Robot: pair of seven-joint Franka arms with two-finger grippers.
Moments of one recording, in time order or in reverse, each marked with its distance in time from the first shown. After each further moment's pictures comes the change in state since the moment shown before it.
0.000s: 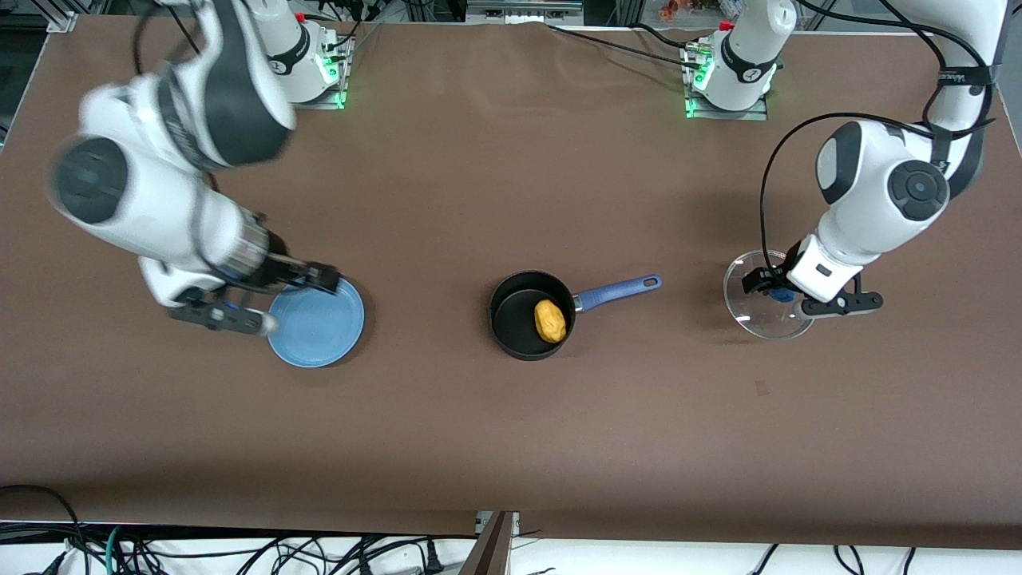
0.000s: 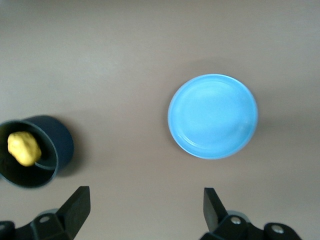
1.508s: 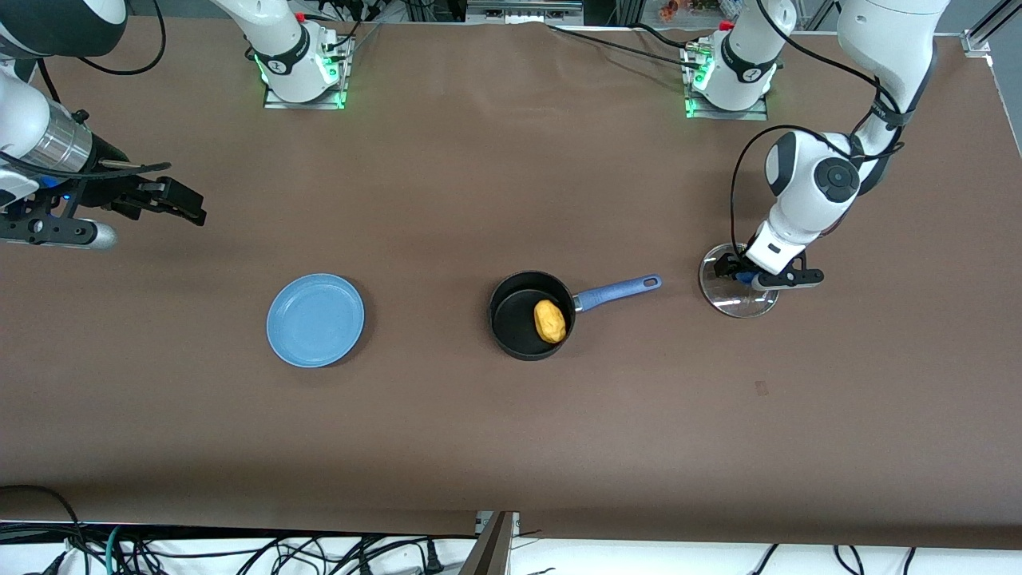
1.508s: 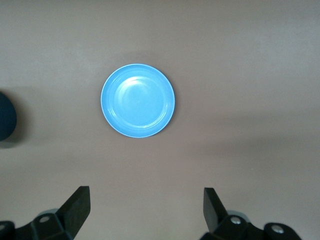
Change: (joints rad) left arm 0.020 0.126 -0.001 -0.344 0.000 0.533 0.039; right arm -0.398 -0.303 0.291 -0.249 -0.204 -0.036 -0.191
